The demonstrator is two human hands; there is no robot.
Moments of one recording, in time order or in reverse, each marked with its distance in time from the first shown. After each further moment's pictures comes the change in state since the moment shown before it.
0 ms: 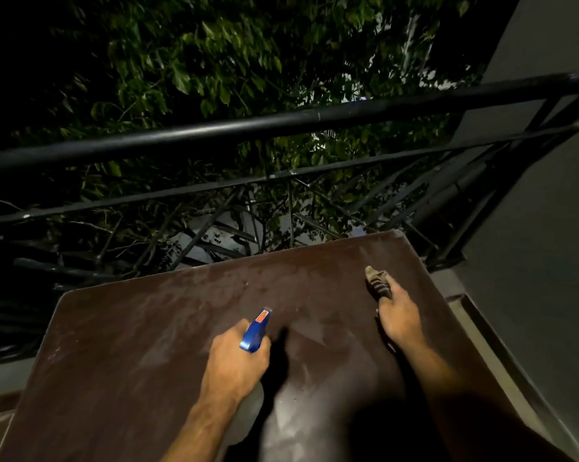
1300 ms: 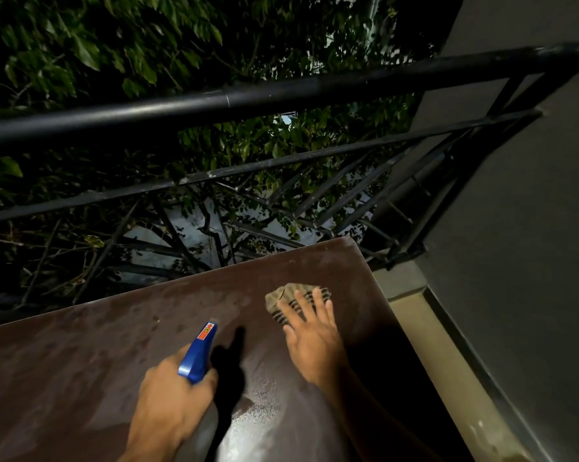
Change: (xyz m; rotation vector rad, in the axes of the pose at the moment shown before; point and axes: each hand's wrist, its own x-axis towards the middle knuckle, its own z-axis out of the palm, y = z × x) left_hand 0.049 0.055 0.068 0.243 -0.070 -0.110; right_hand 0.051 0.031 0.055 -0.527 -0.068 -0.579
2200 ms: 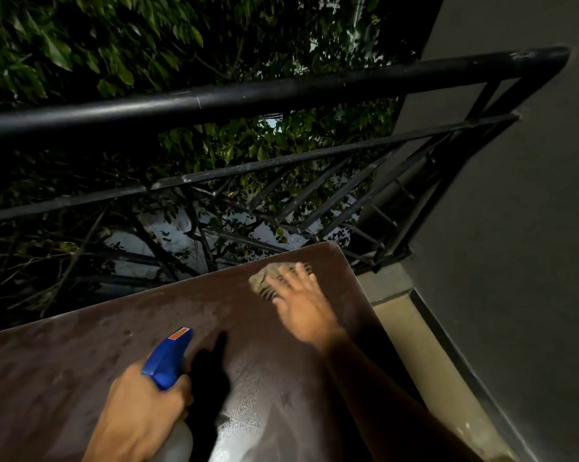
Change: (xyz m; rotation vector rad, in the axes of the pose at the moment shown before) left_hand 0.023 0.011 0.003 -0.053 -0.027 -0.037; right_hand 0.068 0.039 -0.024 0.022 -0.030 -0.097
